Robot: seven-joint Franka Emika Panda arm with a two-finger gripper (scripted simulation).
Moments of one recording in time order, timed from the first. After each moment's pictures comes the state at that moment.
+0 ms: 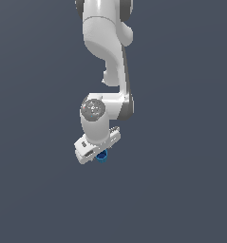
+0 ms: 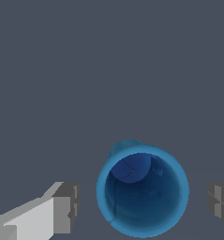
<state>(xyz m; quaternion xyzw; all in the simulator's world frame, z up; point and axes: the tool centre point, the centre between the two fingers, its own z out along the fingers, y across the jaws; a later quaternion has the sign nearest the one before) 0.061 -0.055 0.074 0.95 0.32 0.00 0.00</state>
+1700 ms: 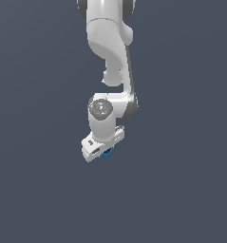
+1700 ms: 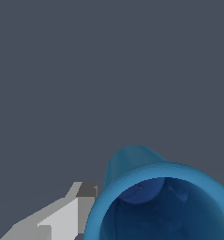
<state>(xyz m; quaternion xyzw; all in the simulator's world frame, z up) 0.047 -0.035 0.062 0.95 0.32 0.00 0.00</state>
